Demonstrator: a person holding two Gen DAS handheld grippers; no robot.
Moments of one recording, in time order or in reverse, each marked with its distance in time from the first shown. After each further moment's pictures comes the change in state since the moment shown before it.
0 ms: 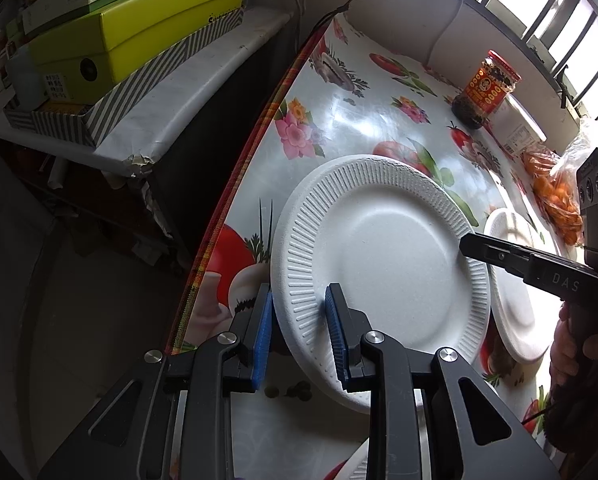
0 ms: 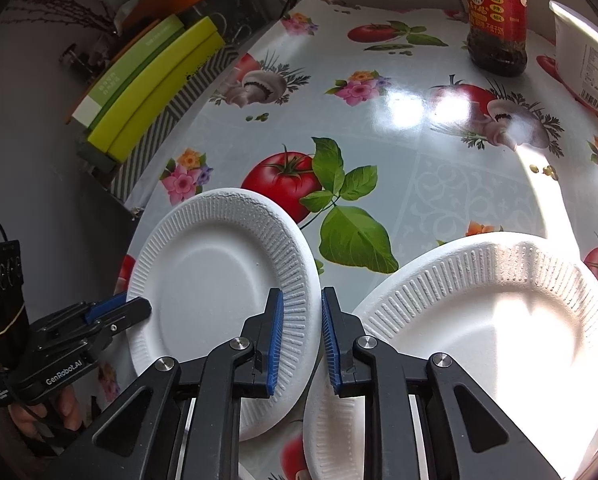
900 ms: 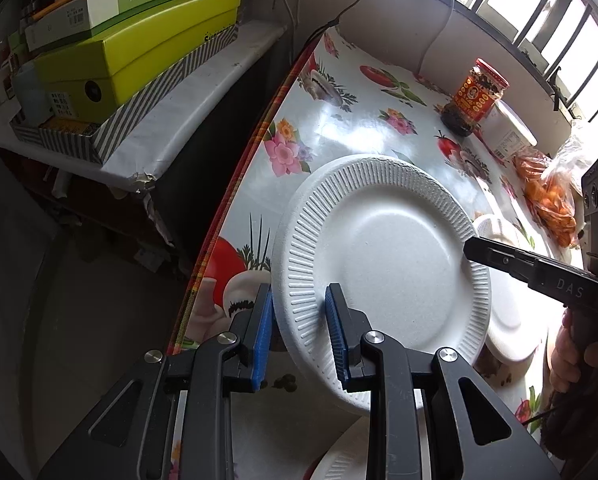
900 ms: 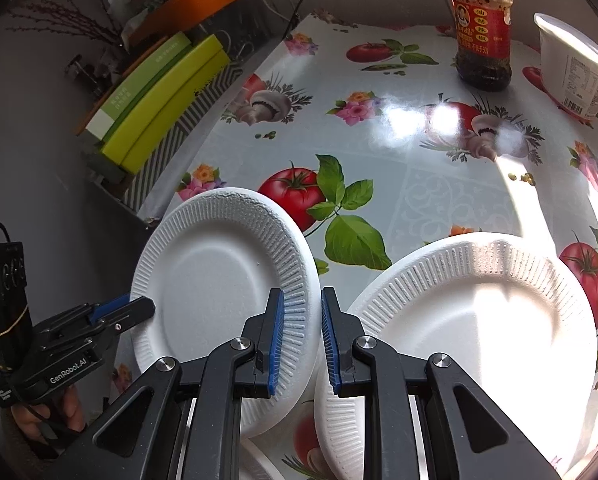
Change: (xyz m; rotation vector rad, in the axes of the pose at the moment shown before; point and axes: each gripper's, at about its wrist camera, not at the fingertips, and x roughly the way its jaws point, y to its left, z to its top) left arm -0.021 -0.011 0.003 0.012 -0.027 0.003; right arm -0.029 0.005 -0.004 0.009 -0.044 0.001
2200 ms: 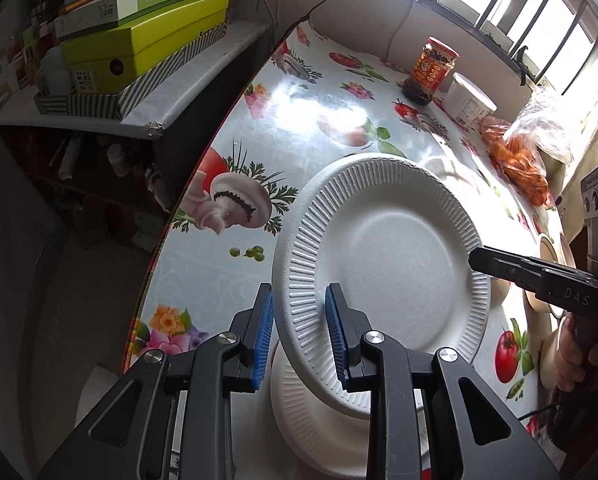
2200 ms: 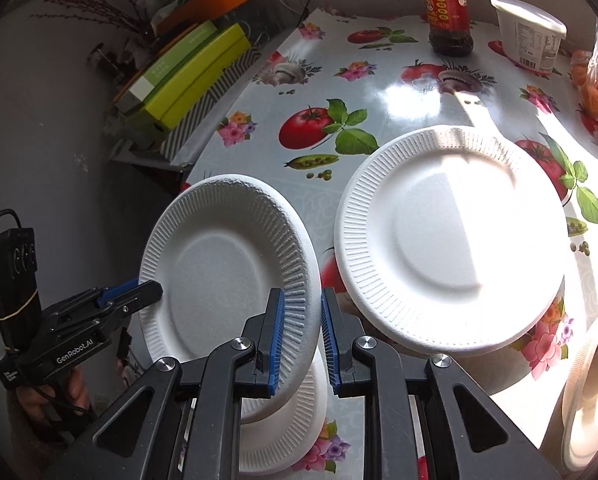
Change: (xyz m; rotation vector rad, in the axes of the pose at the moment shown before) left arm -0.052 -0.019 -0.080 0.032 -0.008 -0.028; right arm -0.062 0.014 -0.092 -0.002 0.014 0.022
